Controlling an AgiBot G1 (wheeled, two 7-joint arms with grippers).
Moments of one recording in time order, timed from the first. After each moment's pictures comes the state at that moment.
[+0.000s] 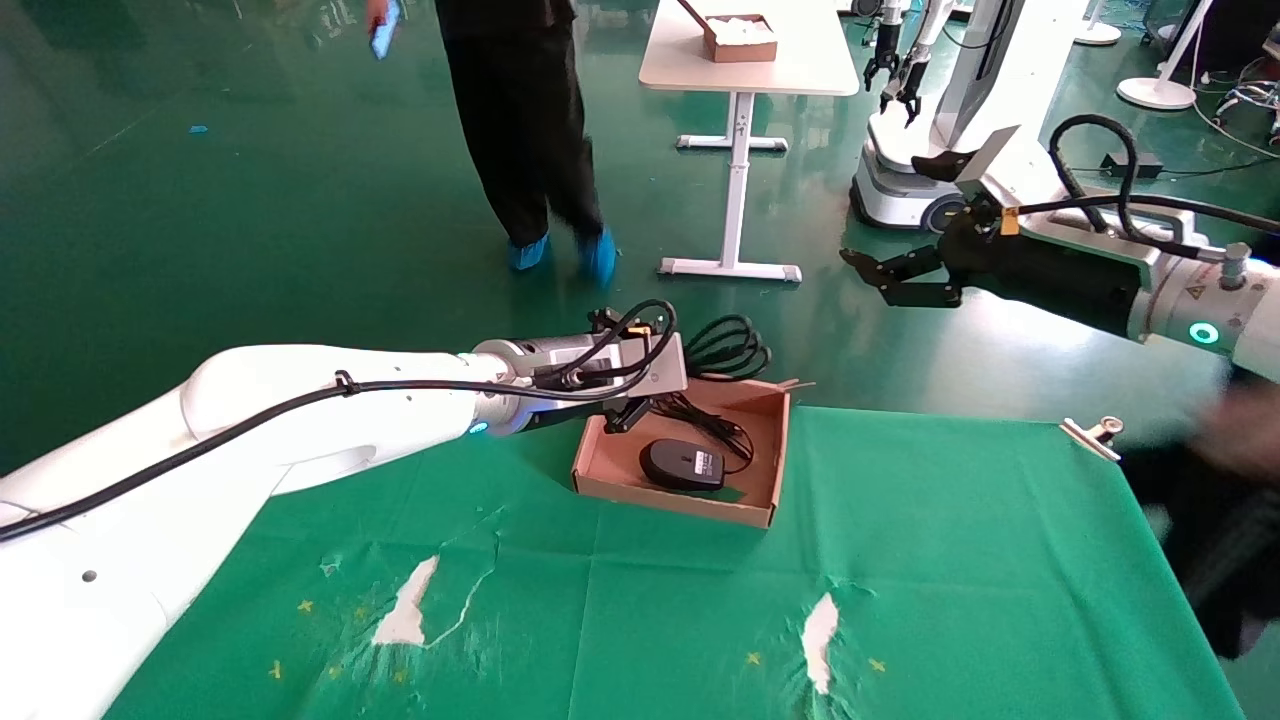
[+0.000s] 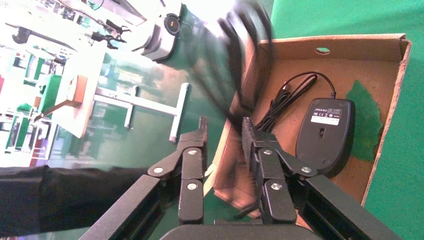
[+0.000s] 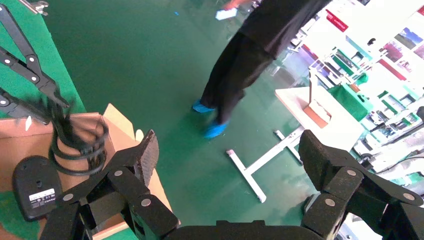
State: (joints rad) left arm -1.66 1.36 1.02 -0.51 1.38 0.61 0.33; right arm 1.78 -1.04 -0.41 0.08 -1.15 -1.08 -0.67
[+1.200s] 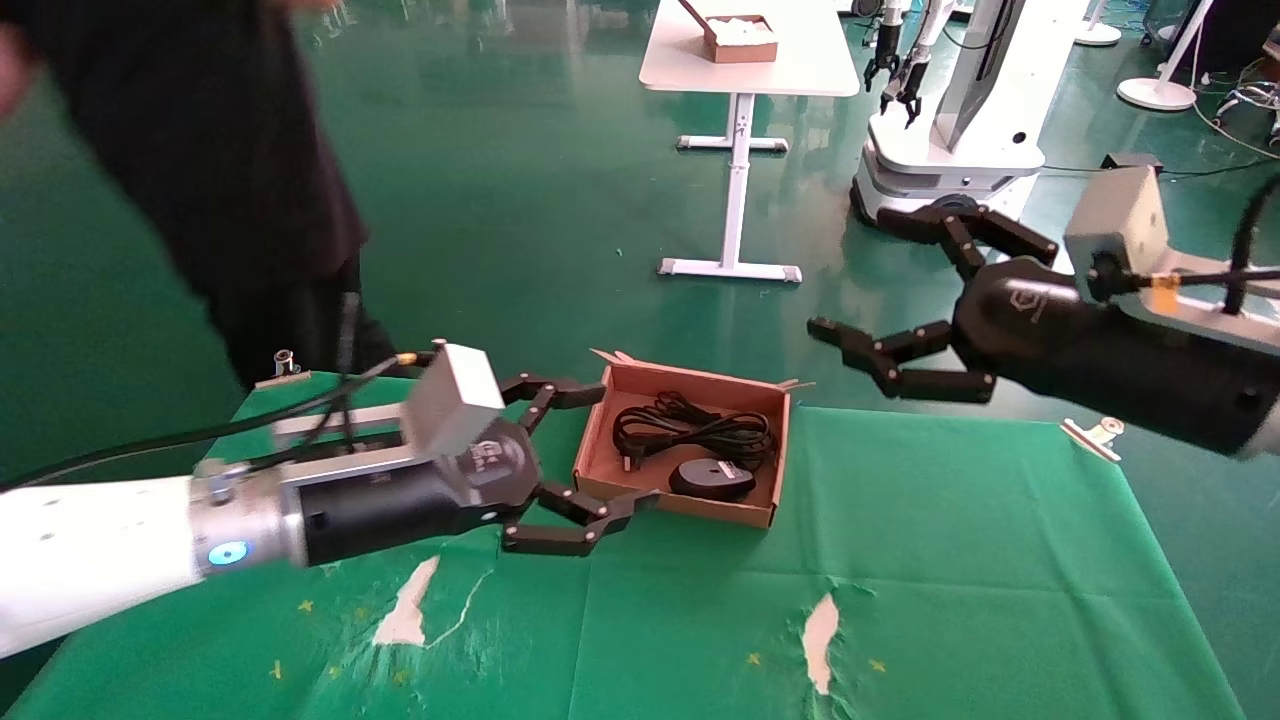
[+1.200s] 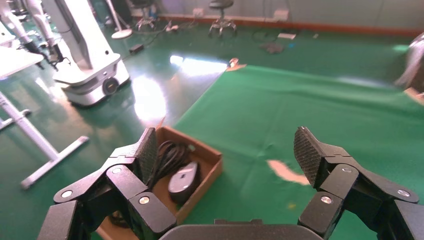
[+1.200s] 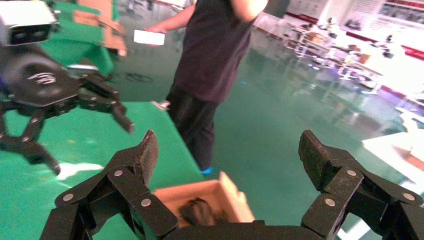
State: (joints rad) left arm -1.33 0.94 0.60 -0.95 1.02 1.11 0.04; right arm 1.40 -0.81 -0.34 0.72 -0.93 -1.30 -0.21
